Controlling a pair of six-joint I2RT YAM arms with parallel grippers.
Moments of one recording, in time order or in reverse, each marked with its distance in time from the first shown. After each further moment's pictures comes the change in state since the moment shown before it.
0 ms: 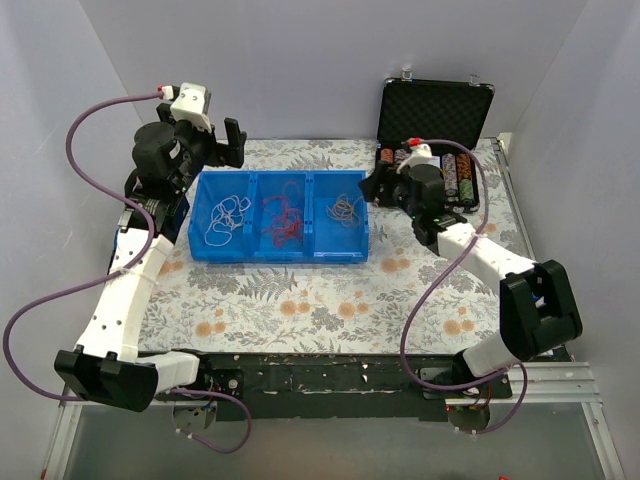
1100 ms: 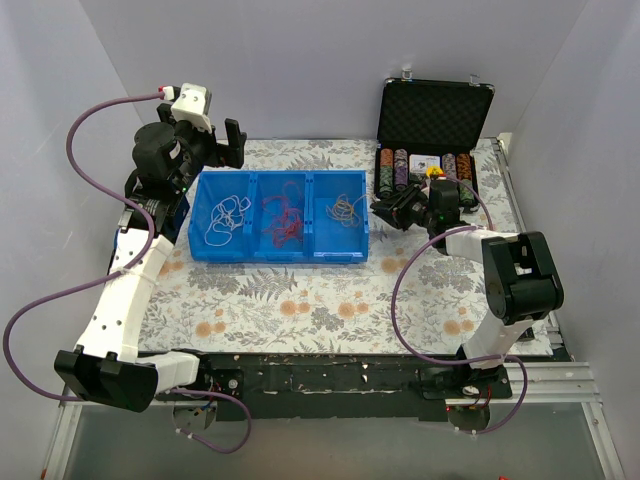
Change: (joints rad) left arm 0.000 -0.005 -0.009 0.001 0.001 0.011; right arm -0.278 0.195 -0.177 0.130 -0.470 0.807
